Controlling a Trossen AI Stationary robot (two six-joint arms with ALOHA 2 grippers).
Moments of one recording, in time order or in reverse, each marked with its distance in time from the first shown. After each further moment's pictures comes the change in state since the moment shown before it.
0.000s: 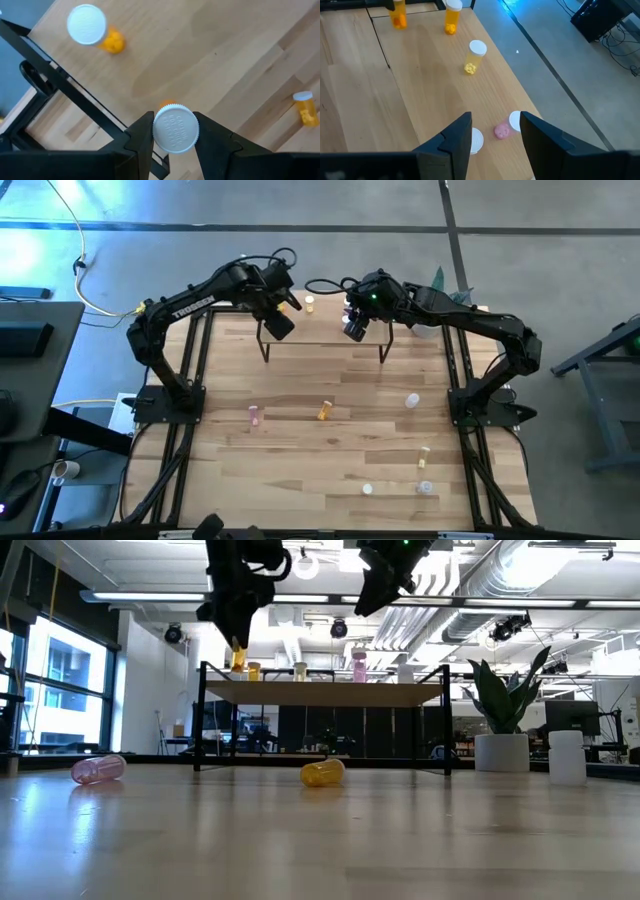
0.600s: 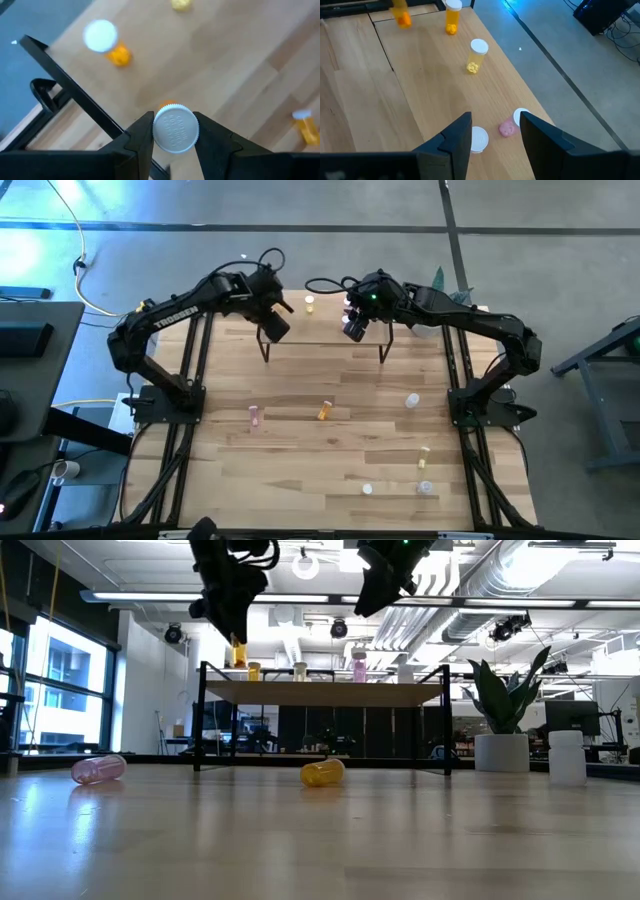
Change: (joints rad) left arm -0.012 -0.159 -0.194 0.205 -0.048 -0.006; right arm 0.001 0.000 0.000 -0.007 -0.011 0.052
